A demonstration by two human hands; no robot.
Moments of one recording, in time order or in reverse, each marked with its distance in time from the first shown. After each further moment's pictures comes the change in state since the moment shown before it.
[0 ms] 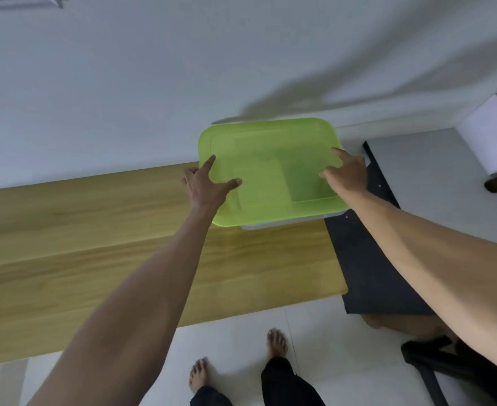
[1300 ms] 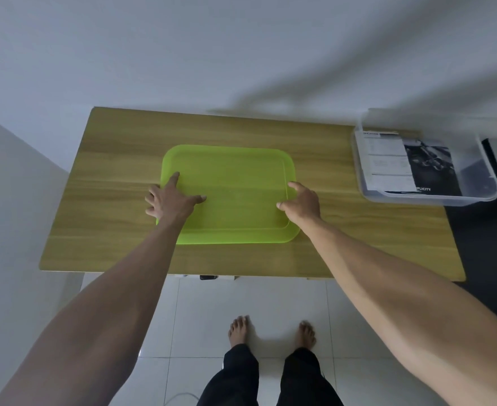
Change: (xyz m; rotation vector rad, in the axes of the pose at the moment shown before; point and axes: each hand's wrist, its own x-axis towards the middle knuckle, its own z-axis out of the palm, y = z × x) left_hand -0.010 -0.293 -0.286 0.241 0.046 -0.477; right_hand -0.221 -0.112 0.346 -0.177 -0.332 0.004
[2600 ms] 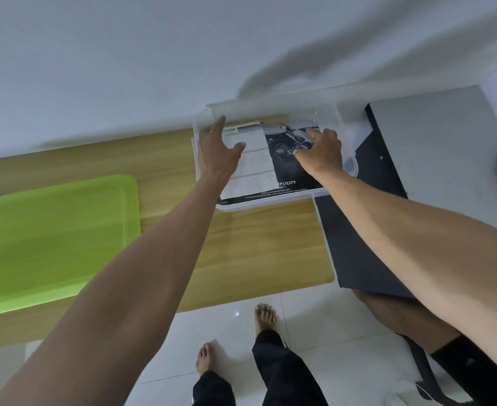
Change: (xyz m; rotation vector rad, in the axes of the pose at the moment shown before) left_hand -0.153 0.374 0.301 -0.118 -0.080 0.596; right_hand 0.184 0.219 -0.335 -0.033 0.266 -0.066
